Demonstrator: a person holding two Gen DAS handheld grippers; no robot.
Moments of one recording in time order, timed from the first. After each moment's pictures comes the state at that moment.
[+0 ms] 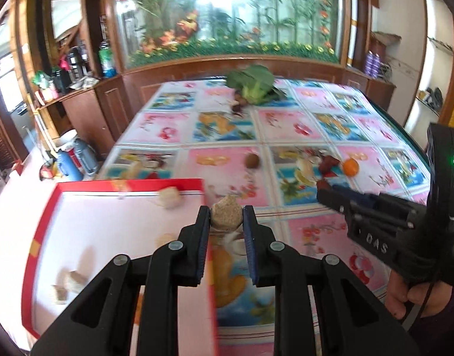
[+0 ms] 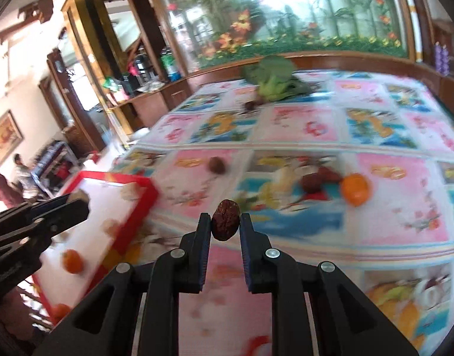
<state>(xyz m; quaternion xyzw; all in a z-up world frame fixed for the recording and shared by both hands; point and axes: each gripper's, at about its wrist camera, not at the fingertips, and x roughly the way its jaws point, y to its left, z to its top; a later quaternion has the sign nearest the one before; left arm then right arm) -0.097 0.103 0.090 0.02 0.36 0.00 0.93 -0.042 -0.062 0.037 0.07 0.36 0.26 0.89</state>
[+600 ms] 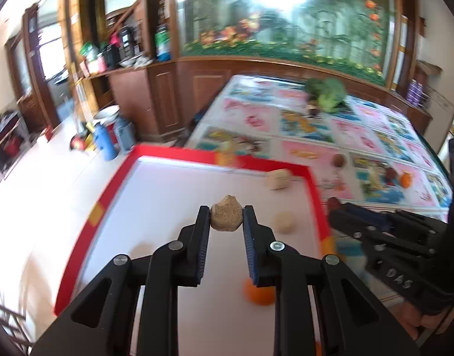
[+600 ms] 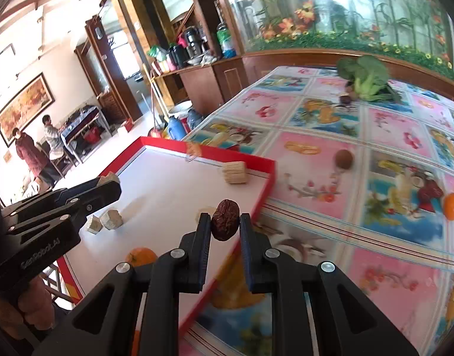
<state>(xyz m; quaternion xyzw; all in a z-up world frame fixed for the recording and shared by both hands) -0.133 0.220 0.074 -0.04 0.36 0.10 0.93 -0.063 0.061 0.040 0.00 0.38 0.34 0.86</state>
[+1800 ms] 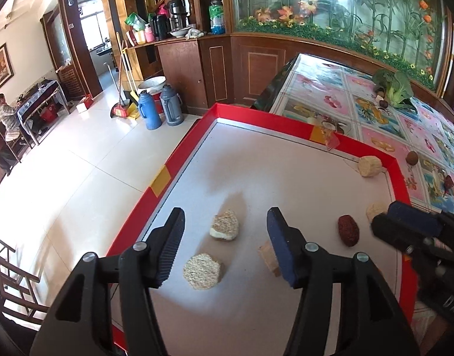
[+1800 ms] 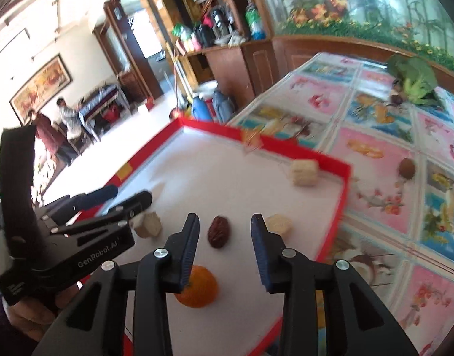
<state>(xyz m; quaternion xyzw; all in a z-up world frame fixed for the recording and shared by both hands) -0.137 0.281 0.044 -0.06 0.40 0.21 0.89 -0.071 0.106 0.042 -0.01 0.40 0.39 0.83</state>
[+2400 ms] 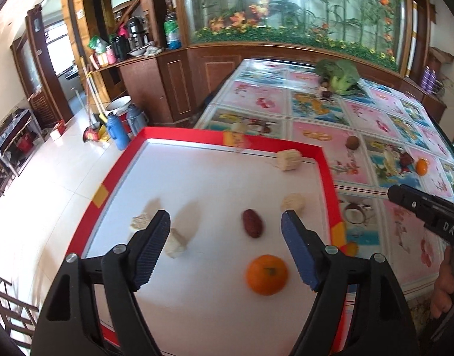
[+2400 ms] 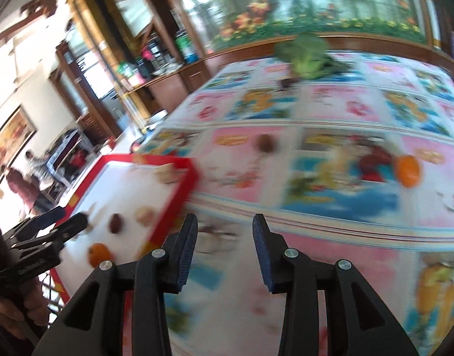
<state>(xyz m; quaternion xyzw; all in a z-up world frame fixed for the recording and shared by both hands) -0.130 0.197 0.066 -0.01 0.39 0.12 0.91 -0.045 -0.039 0.033 0.07 0.40 0.27 0.87</state>
